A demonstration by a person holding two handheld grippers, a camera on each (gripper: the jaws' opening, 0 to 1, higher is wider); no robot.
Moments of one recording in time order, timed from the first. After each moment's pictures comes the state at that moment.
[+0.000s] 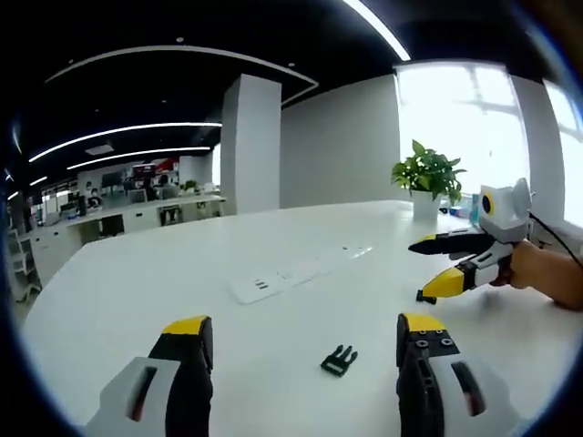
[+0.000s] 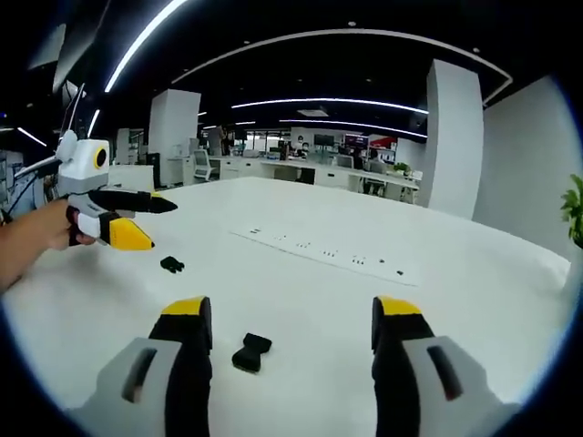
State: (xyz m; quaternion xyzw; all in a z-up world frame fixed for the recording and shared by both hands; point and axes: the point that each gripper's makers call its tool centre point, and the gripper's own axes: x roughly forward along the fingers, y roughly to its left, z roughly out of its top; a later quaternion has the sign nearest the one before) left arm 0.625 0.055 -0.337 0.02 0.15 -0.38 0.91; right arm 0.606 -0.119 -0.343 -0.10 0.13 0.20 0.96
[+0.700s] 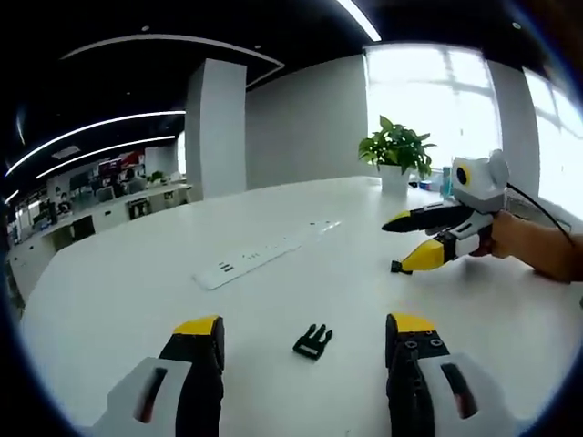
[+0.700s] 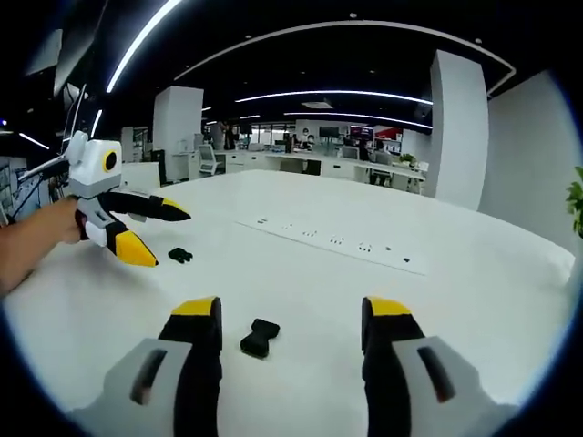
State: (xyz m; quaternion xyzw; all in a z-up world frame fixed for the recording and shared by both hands) left arm 0.602 0.038 -0.362 0.07 0.18 -0.45 0.87; right arm 0.594 -0.116 -0.352 -0.09 0.16 0.22 0.96
